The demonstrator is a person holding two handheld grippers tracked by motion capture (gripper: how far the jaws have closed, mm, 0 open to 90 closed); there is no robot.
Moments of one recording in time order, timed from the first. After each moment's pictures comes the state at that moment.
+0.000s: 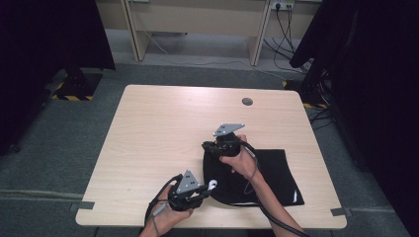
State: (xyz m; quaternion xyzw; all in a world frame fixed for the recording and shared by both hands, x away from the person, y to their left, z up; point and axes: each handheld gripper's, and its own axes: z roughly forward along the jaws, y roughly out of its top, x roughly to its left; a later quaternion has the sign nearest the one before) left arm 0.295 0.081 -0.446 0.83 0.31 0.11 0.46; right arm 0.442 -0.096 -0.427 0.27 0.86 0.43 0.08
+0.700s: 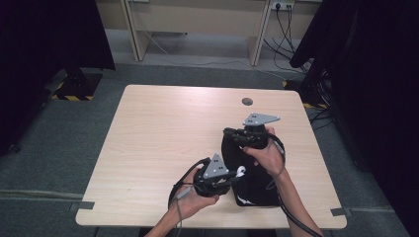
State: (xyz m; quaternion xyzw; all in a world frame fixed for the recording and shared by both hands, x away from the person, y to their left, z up) left arm 0.315 0.009 -0.392 0.83 0.24 0.09 0.50; right arm 0.440 -0.167 -0.380 0.28 0.81 0.49 0.14
